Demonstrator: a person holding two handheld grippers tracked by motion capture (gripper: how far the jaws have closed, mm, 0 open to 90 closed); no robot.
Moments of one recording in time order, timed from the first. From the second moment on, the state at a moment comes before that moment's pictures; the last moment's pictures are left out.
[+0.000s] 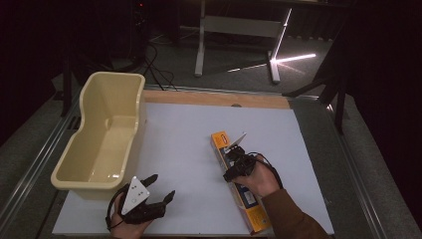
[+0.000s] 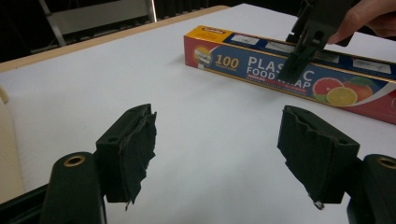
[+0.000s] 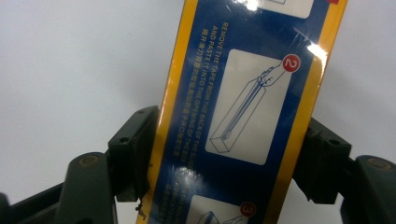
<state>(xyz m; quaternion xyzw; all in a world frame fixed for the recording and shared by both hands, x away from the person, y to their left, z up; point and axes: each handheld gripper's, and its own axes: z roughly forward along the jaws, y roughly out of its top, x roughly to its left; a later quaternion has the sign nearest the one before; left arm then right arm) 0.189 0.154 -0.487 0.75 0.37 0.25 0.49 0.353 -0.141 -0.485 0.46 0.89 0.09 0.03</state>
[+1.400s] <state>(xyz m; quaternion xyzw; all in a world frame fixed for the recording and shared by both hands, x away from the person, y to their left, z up) 0.189 0.155 -0.487 0.75 0.37 0.25 0.49 0.389 -0.135 -0.451 0.51 0.82 0.21 -0.14</state>
